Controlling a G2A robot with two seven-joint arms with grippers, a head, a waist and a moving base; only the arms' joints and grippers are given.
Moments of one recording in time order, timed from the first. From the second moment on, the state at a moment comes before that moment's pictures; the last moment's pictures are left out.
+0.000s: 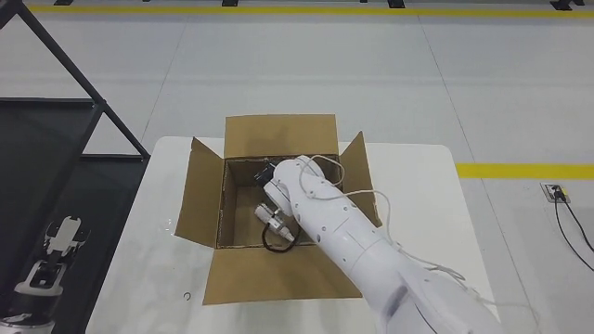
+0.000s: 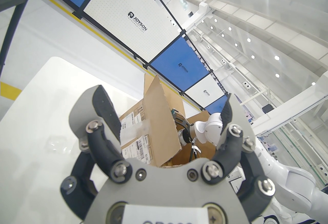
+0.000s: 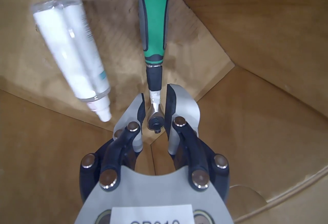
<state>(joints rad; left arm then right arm) 1.73 -1.19 -2.11 -2.06 0.03 -0.35 -0.29 -0.07 -1.91 0.51 -0.33 -0.99 -0.03 1.12</state>
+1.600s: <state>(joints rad) 1.64 -1.19 -1.97 -2.08 0.19 -0.33 -0.36 -0.75 -1.60 1.27 -1.81 -1.06 0.29 1.15</state>
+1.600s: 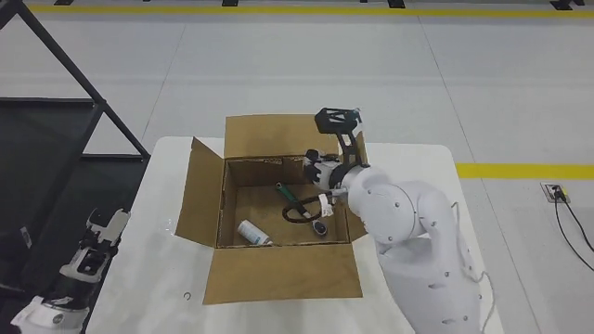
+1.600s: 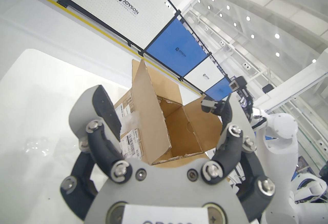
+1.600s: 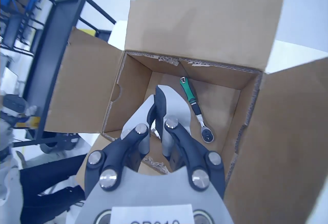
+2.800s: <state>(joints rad) 1.44 -1.17 -1.60 -2.05 0.39 -0.36 -0.57 -0.82 -1.53 1.42 -1.64 -0.81 0.07 1.13</state>
